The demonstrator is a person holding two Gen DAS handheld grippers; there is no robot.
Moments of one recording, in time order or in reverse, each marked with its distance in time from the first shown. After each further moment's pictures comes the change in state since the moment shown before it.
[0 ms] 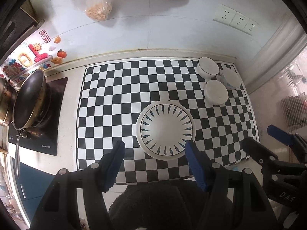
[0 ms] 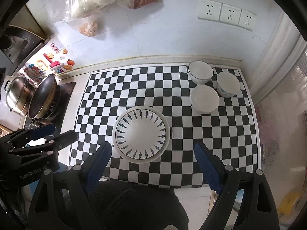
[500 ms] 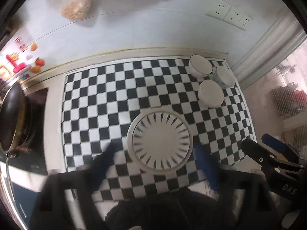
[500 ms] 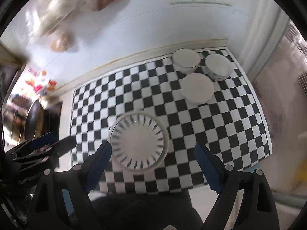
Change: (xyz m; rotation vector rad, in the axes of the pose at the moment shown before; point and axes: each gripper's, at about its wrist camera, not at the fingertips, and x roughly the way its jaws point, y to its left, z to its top) left arm 0.050 0.006 0.042 0.082 0.010 -0.121; right arm 0.047 -0.029 0.016 0.240 -0.010 -0.028
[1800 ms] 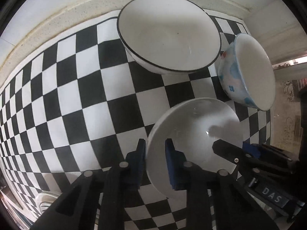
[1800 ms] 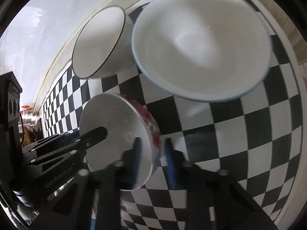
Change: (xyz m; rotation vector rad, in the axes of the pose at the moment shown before) left arm 0.337 -0.165 0.142 0.038 0.347 0.011; right arm 0.311 -0.264 0.159 0.101 0.397 0.212
